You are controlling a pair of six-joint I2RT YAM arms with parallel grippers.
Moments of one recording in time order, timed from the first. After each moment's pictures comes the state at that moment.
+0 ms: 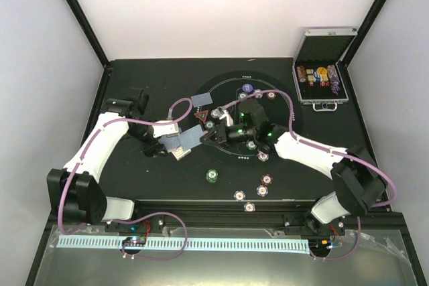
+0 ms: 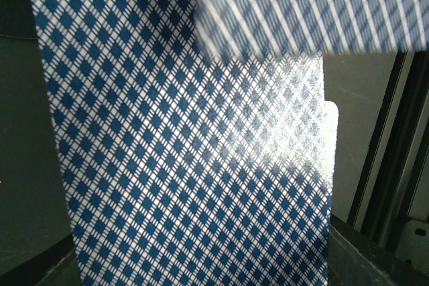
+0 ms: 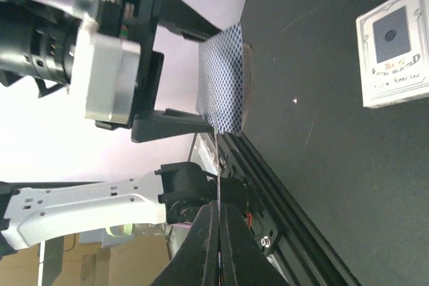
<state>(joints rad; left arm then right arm) -0.15 1.34 1.14 -1.23 0.40 1.07 0.77 1.51 0.92 0.14 -0.78 0.98</state>
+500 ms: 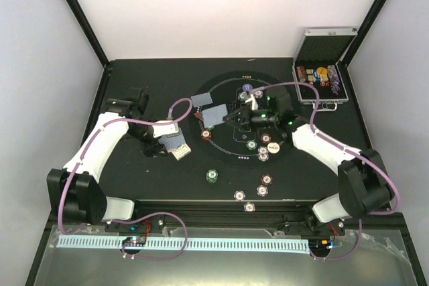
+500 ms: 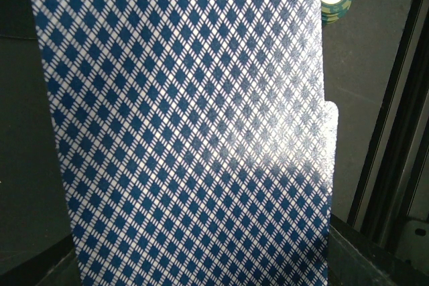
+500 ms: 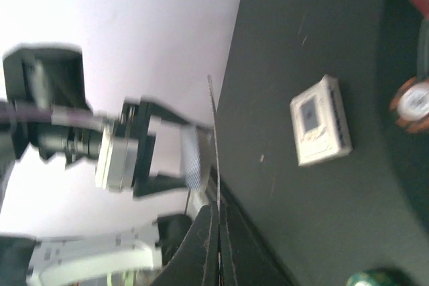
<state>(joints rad) -0.15 1.34 1.14 -1.23 0.40 1.07 0.54 1.44 0.89 0.13 -0.86 0.96</state>
